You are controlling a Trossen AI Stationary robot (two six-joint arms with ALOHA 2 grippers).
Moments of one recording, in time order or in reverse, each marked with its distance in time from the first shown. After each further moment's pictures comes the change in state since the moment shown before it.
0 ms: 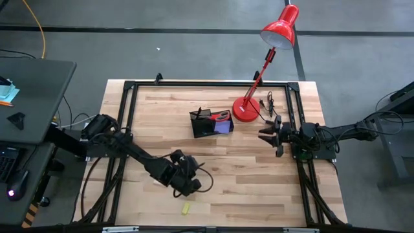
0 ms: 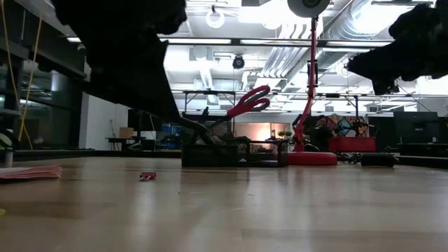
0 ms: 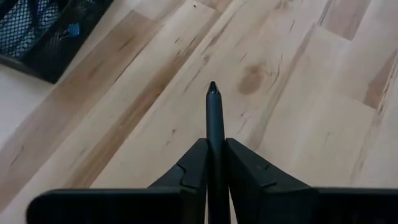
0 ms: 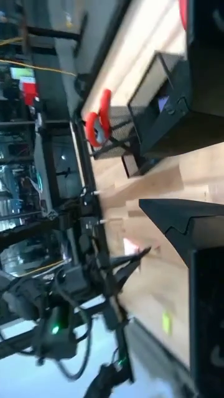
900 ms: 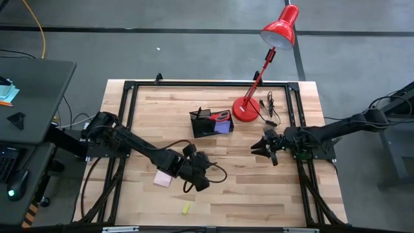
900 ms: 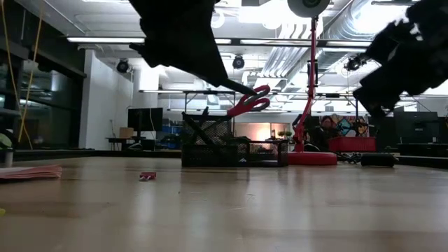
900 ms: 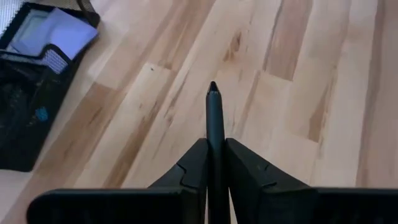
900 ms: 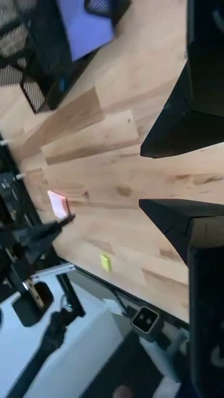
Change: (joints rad) left arm 0.097 0.000 0.156 0.019 0.122 0.297; right arm 0.018 0.561 0.057 0.233 -0.264 0.272
